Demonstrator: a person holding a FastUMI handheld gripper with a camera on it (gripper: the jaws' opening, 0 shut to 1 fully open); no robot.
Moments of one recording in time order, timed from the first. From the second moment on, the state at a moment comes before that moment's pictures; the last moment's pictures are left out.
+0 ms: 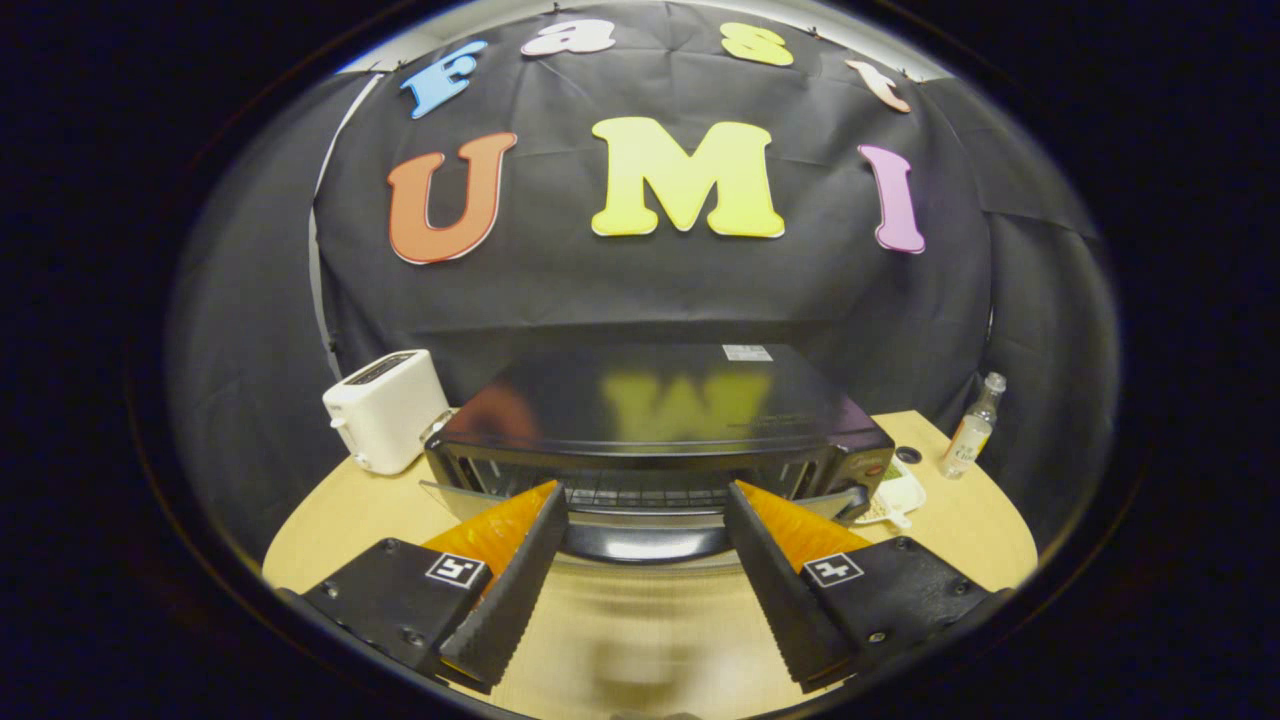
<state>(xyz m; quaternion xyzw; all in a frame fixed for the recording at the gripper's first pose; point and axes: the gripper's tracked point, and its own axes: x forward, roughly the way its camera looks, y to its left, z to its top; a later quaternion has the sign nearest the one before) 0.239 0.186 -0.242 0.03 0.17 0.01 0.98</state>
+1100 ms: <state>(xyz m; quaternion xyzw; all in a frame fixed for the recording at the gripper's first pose) 0.126 0.187 -0.384 0.02 0.31 0.01 0.95</state>
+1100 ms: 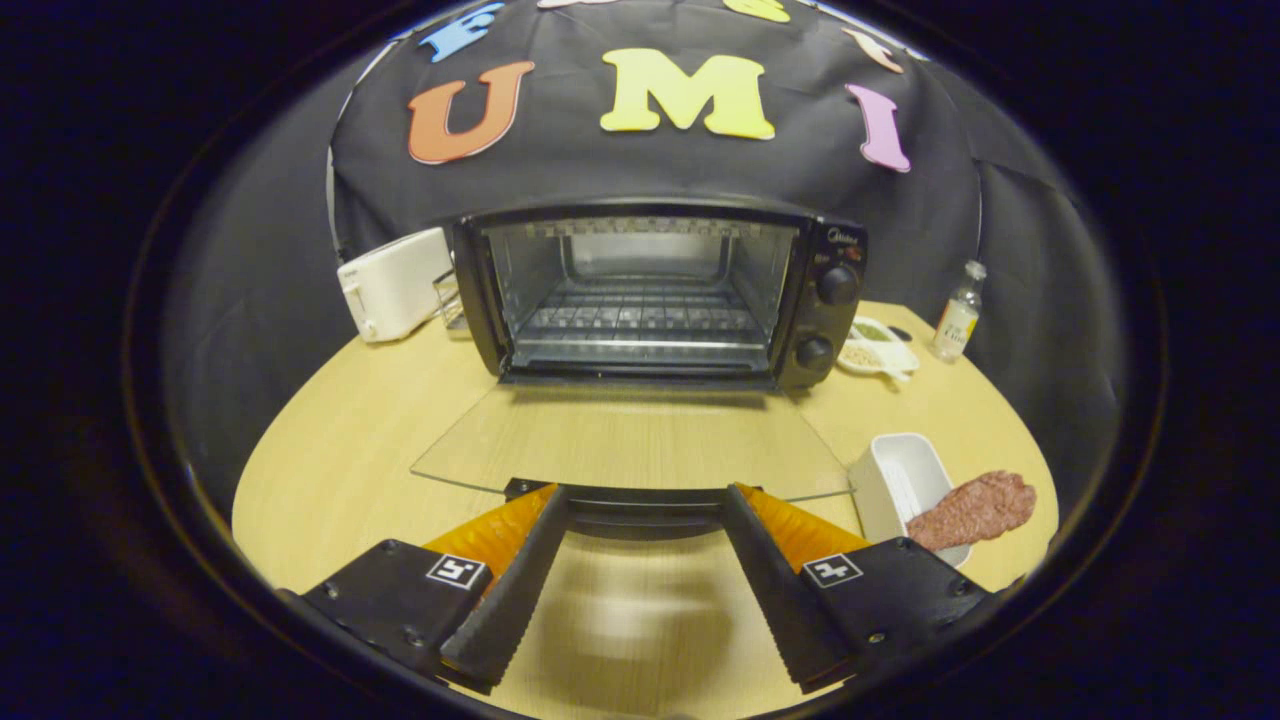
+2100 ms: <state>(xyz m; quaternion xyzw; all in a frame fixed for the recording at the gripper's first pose) 0.115 0.155 -0.359 0.00 0.30 0.04 0.95</state>
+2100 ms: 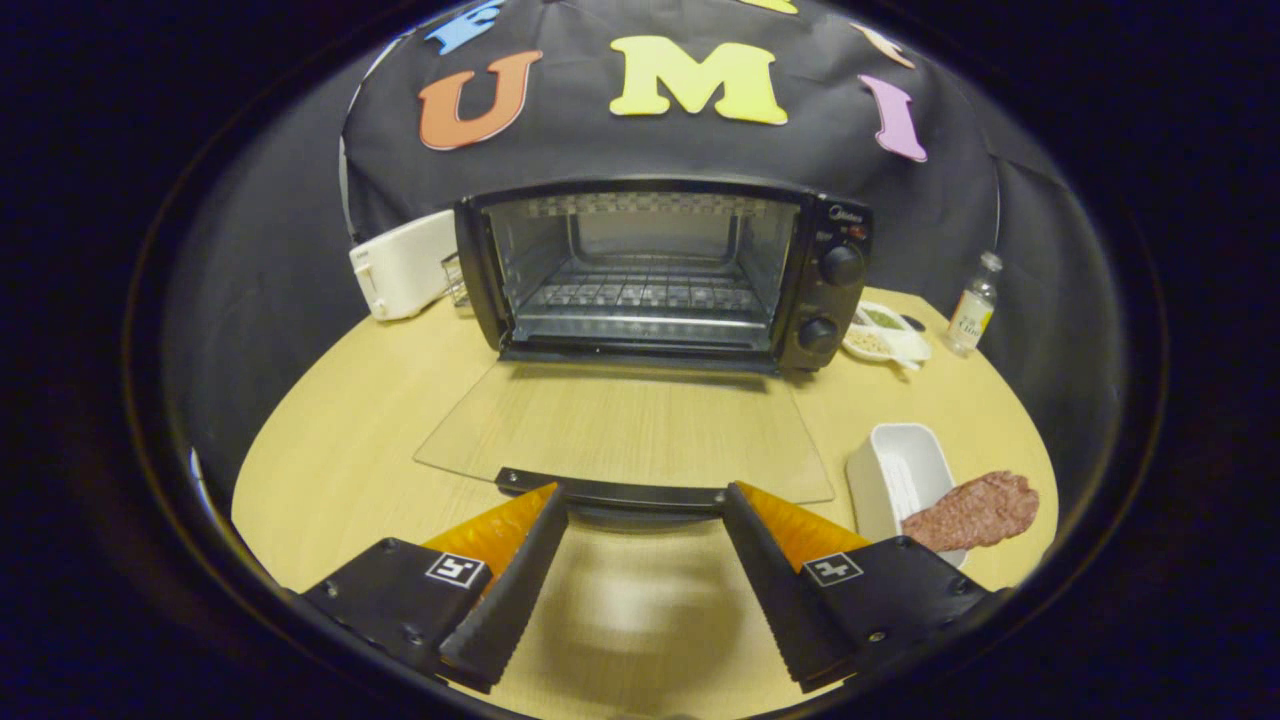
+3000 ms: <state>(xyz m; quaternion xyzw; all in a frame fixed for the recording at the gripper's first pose) 0.081 -0.100 -0.341 0.12 0.36 0.09 0.92</state>
